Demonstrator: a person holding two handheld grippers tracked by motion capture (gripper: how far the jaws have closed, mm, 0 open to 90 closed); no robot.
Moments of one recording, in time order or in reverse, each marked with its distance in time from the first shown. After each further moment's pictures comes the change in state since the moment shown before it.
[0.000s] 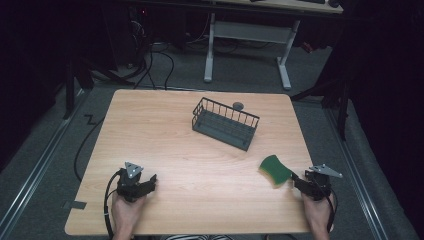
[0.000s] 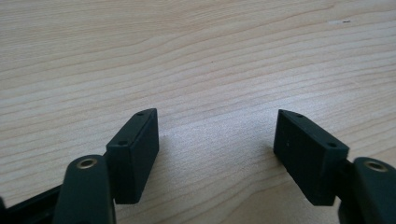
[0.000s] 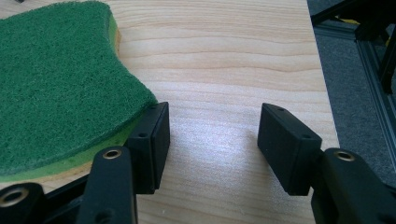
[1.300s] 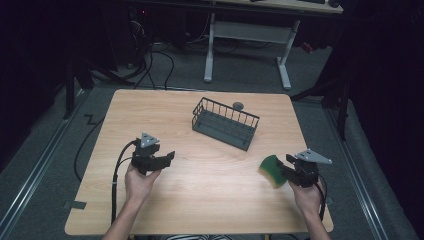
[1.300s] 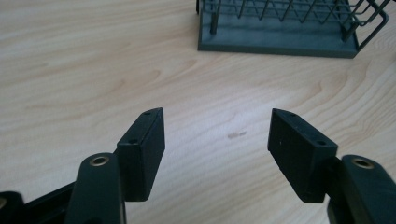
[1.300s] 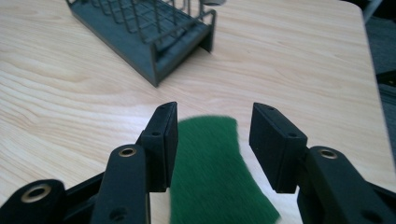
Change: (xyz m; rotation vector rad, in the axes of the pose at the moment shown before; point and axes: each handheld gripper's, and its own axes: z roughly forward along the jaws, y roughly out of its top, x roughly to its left) left arm -0.027 0.100 -0.006 -0.046 -0.204 0.063; right arm 0.056 0.060 -0.027 -0.123 0.176 -0.144
